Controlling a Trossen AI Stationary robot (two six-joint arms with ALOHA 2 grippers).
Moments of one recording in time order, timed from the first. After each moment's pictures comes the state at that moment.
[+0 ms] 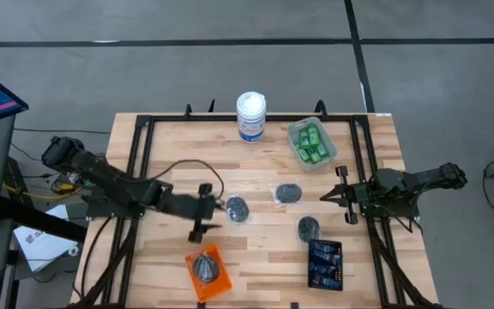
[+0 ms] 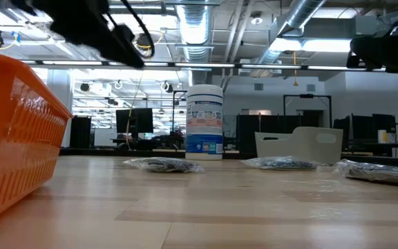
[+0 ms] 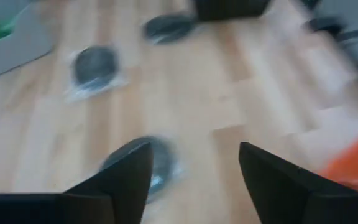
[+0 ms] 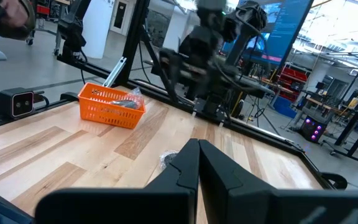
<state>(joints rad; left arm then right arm) -0.36 1.27 0.72 -0.10 -0.24 -0.05 0.23 0.01 0.01 0.01 0.03 -0.34</state>
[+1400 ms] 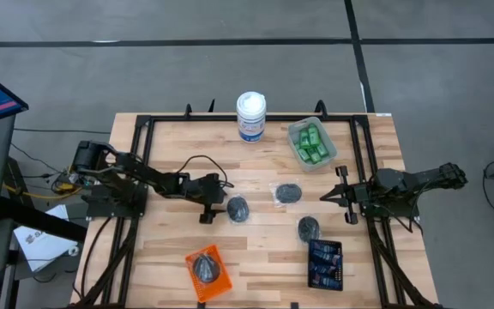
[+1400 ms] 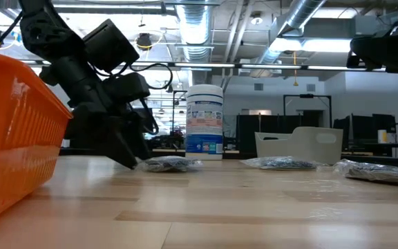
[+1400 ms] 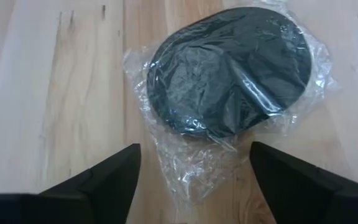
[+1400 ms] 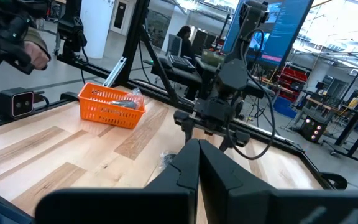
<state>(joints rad) -0.02 1.62 0.51 0.27 -0.06 0.13 0.23 0.01 0.01 0.01 0.03 -0.34</state>
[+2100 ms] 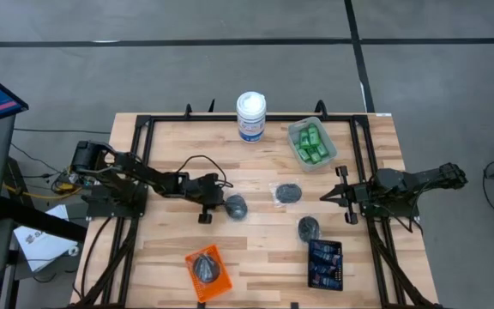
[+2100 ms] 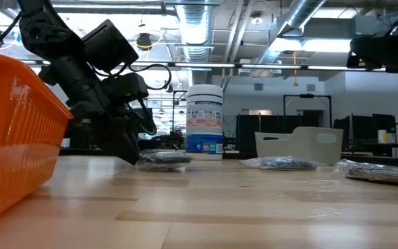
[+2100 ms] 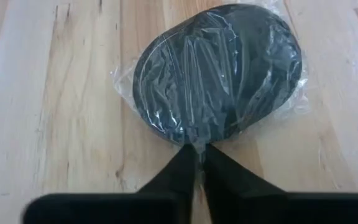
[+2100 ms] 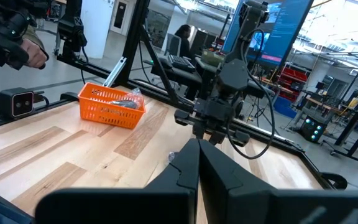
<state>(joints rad) -0.02 1.60 0.51 0.26 -0.03 0.13 0.23 0.01 0.01 0.01 0.03 -0.34</state>
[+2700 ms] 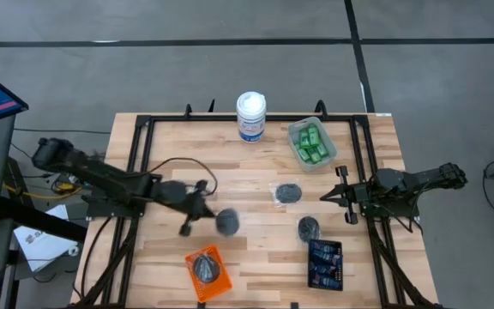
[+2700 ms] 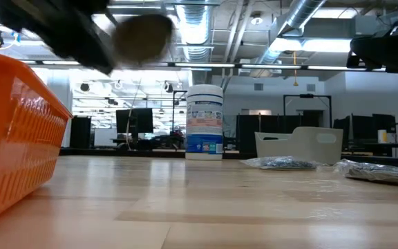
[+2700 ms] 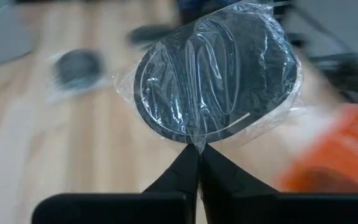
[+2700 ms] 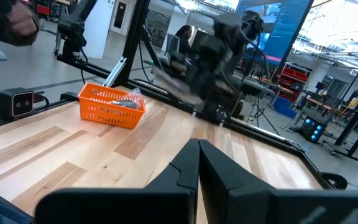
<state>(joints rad) -0.23 1.14 0.51 0.10 -0.01 -0.01 0.23 0.01 0.01 0.01 0.03 -0.34</state>
